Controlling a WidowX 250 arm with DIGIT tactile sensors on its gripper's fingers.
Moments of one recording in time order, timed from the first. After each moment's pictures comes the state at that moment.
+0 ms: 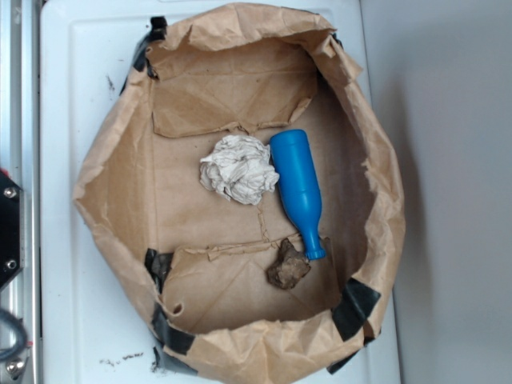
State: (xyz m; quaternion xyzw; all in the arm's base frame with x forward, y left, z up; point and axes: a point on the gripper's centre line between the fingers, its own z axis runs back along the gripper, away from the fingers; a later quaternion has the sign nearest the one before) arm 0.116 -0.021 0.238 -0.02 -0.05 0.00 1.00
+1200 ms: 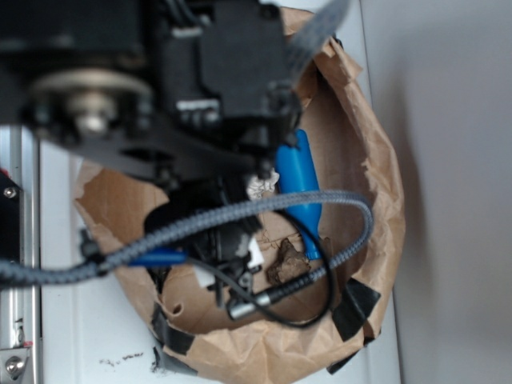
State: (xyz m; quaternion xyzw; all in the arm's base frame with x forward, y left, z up) arm 0.233 -0.015 0.202 -0.03 -0.05 0.14 0.99
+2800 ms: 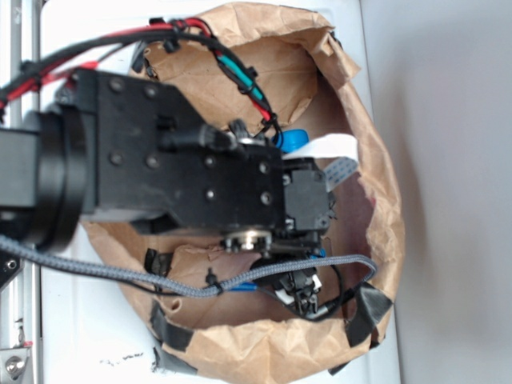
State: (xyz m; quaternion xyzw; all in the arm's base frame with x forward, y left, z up) arm 0.281 -0.038 0.081 -0.06 -0.08 0.20 0.97
